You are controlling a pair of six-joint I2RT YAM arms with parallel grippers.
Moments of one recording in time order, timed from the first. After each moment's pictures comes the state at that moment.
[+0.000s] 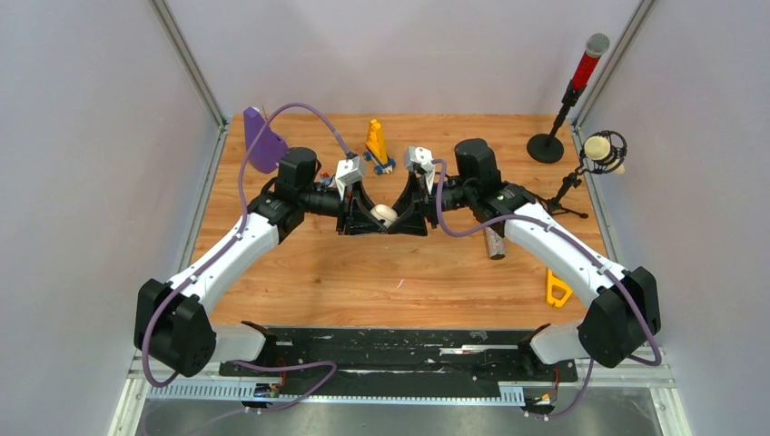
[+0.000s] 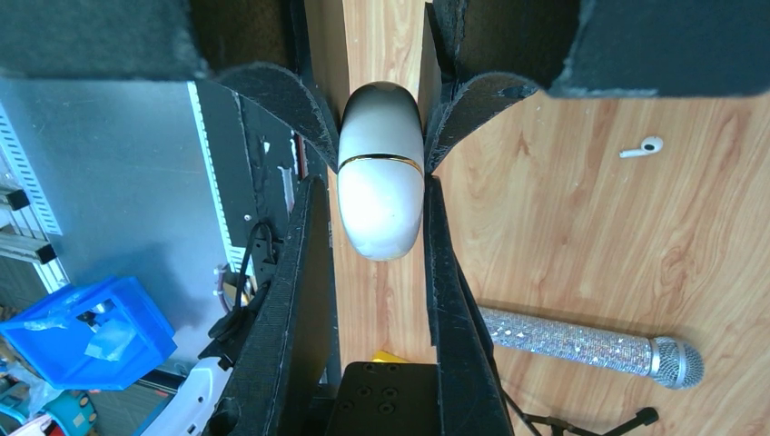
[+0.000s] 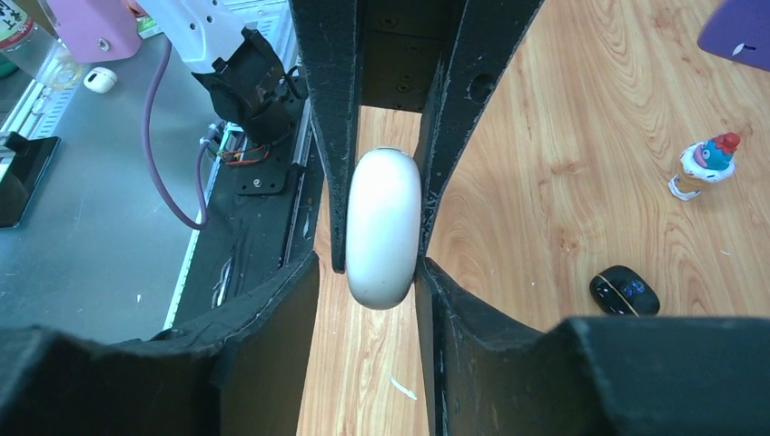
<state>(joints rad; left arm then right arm) -0.45 1.30 1.02 -0.14 1.17 0.11 0.57 1.40 1.17 -0.19 -1.07 -0.19</state>
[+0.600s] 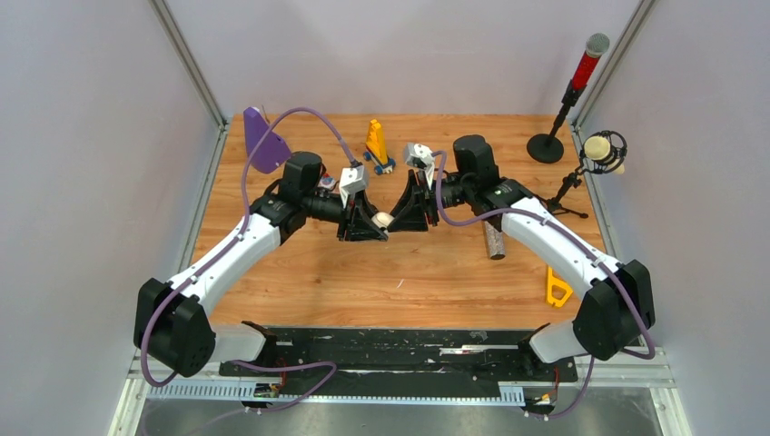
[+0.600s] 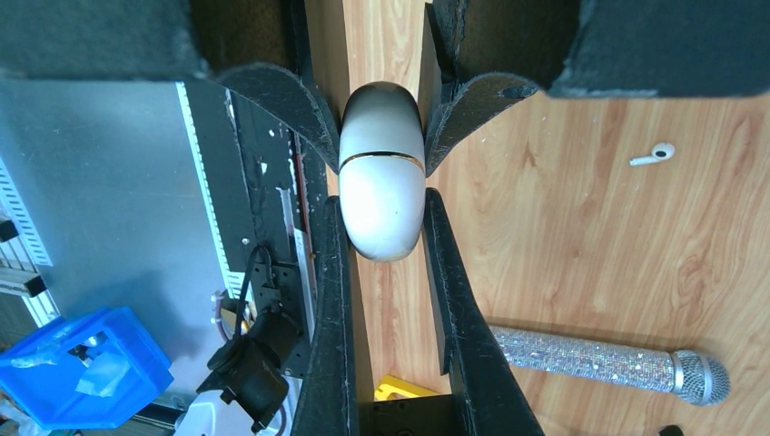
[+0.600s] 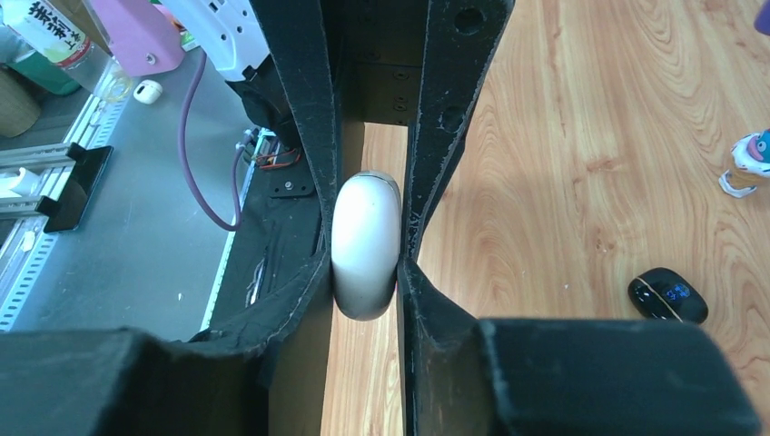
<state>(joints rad) -0.47 1.30 1.02 -0.24 1.16 0.23 0.55 1.44 1.21 -0.21 -1.14 -0.13</state>
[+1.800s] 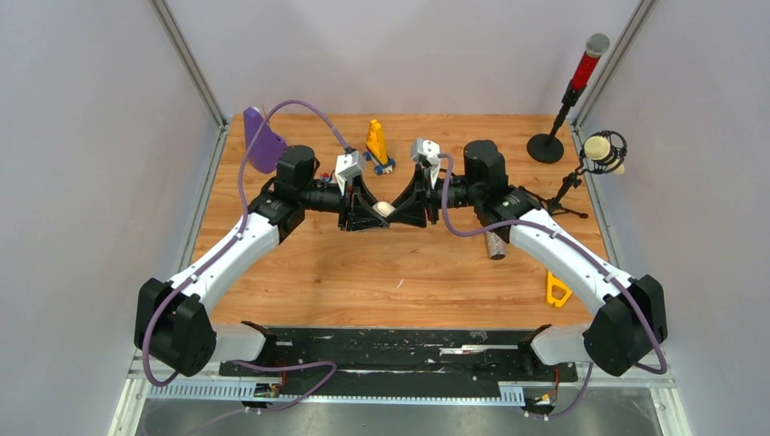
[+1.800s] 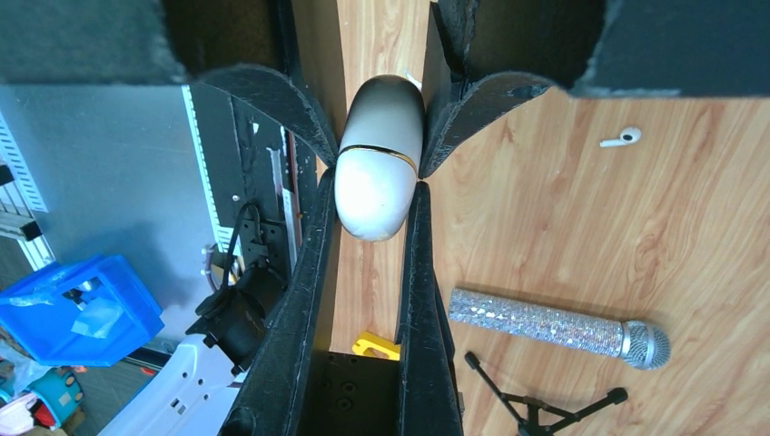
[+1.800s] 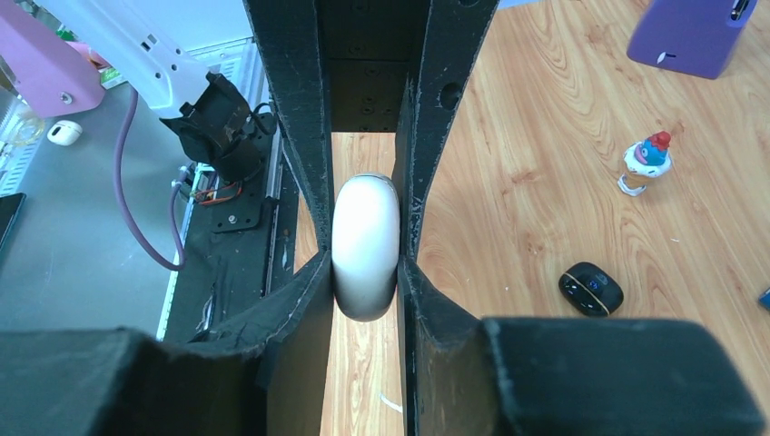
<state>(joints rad) -0.45 1.30 1.02 -0.05 1.14 0.03 0.56 1.35 1.13 -0.05 -0.96 -0.05</state>
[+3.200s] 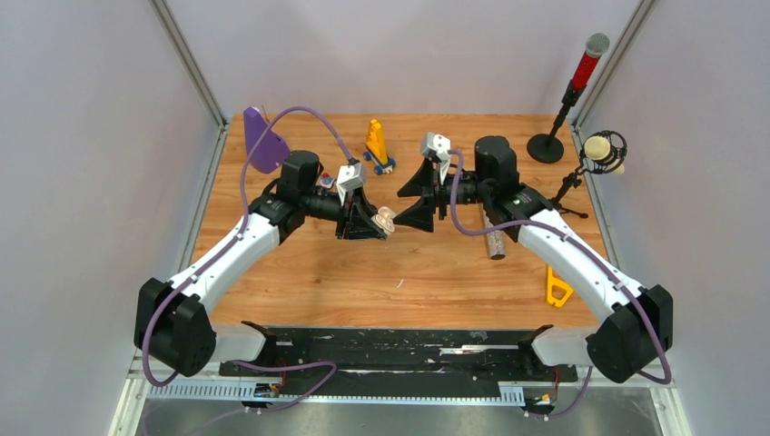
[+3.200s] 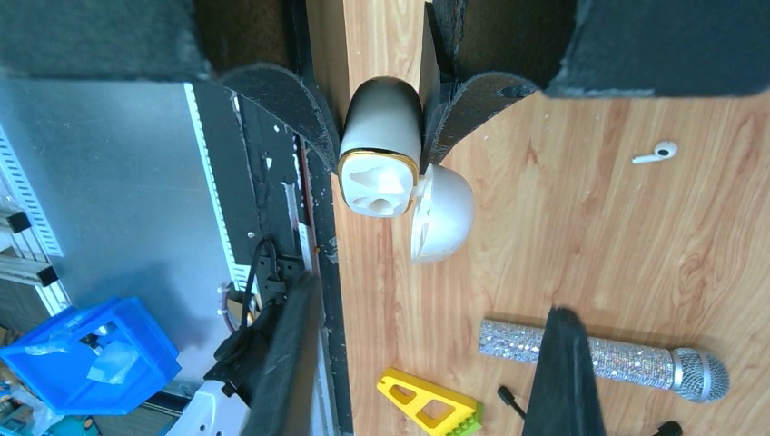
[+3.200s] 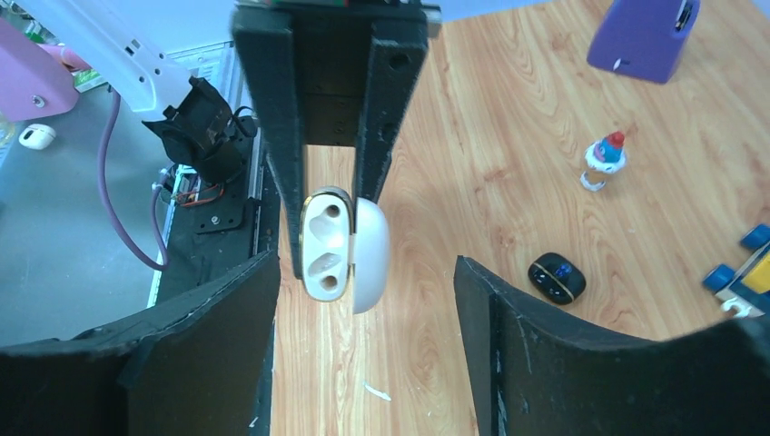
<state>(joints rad) -0.46 1.30 1.01 -0.21 1.19 0.19 0.52 1.32 1.15 -0.10 -0.95 -0.07</state>
